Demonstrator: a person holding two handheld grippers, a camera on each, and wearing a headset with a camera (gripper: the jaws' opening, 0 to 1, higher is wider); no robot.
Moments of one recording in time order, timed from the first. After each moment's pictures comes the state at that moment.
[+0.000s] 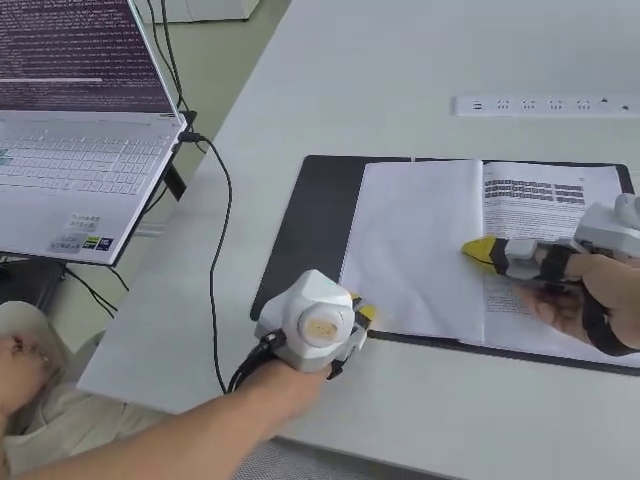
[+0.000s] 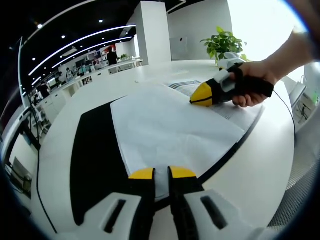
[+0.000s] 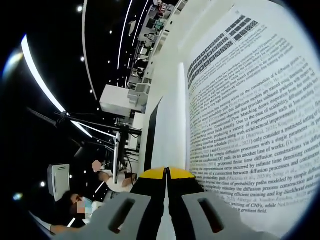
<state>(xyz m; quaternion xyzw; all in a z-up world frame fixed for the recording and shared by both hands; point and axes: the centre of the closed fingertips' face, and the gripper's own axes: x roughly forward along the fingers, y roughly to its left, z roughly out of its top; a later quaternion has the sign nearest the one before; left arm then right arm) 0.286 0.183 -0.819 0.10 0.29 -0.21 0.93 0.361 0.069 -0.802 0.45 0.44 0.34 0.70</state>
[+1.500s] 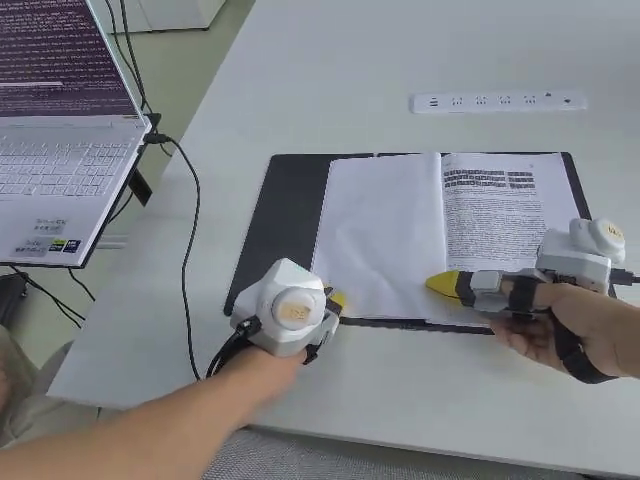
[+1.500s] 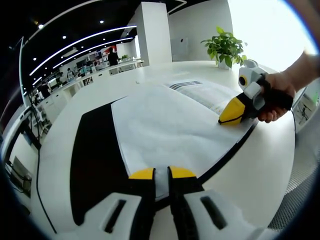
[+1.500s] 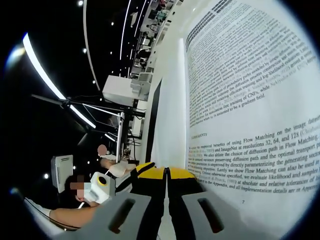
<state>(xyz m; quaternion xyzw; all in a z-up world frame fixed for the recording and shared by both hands) 0.287 0.184 -0.819 0.10 0.29 -0.20 0.93 0.283 0.070 -0.802 0.44 0.46 0.37 0.68</state>
